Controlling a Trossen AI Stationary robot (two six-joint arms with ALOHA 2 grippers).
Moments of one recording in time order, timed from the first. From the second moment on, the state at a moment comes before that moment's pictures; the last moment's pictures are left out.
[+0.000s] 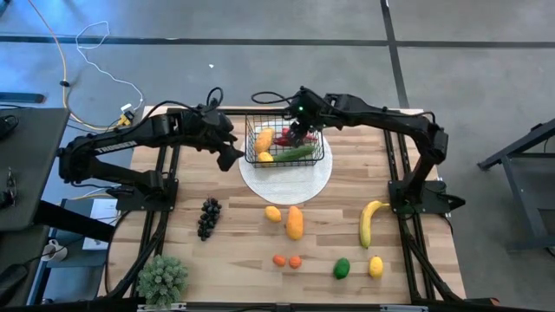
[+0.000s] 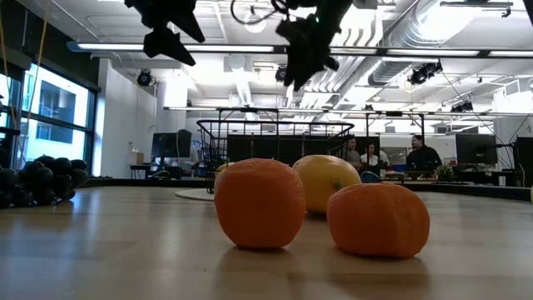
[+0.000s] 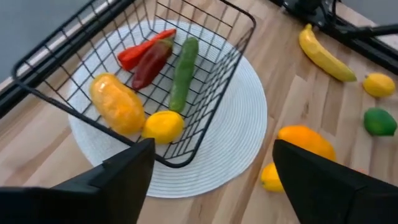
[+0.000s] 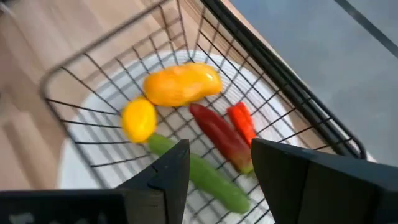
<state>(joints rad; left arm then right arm) 0.41 1.13 1.12 -0.76 0.03 -0.29 -0.32 1.75 1.70 -0.88 0.18 0.24</state>
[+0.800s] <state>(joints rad) 0.26 1.24 1.12 -0.72 0.10 -0.02 -0.02 1.72 1.88 -1.32 0.65 0.79</state>
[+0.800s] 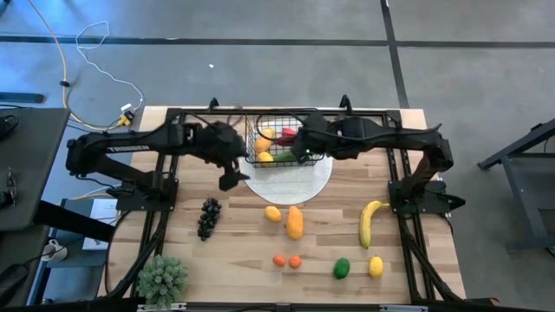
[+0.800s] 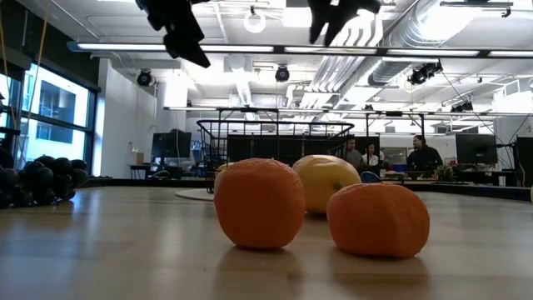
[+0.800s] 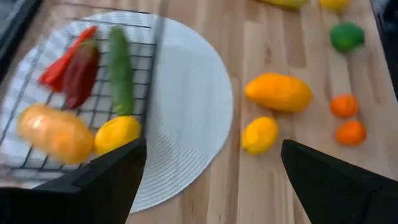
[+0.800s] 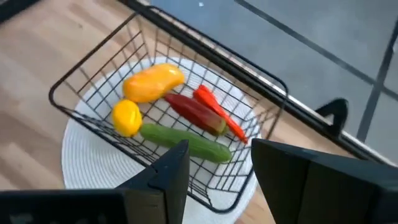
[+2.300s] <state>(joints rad) -0.02 1.80 1.12 -0.39 0.04 0.33 -0.10 1.59 1.88 -1.44 0.67 0.97</state>
